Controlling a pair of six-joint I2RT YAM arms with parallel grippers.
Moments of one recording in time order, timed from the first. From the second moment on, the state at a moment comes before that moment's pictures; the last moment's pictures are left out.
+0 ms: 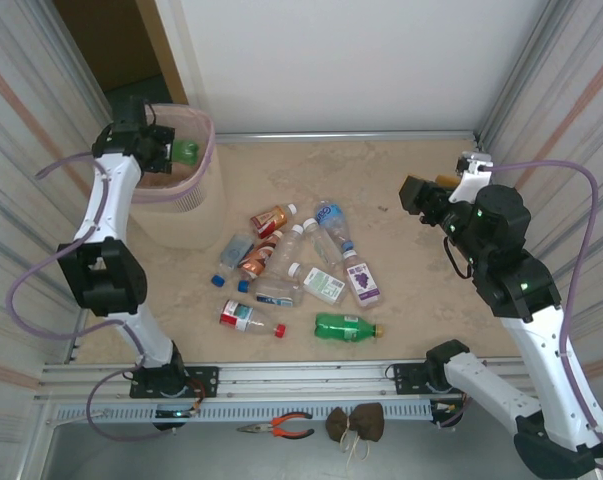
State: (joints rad) left arm 0.08 1.80 1.79 -0.77 0.09 -1.33; right arm 0.39 0.81 1.22 -0.61 0.10 0.41
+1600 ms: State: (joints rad) left arm 0.07 1.76 1.85 -0.83 0.10 -1.42; right arm 0.36 0.79 1.22 -0.64 0.09 0.40
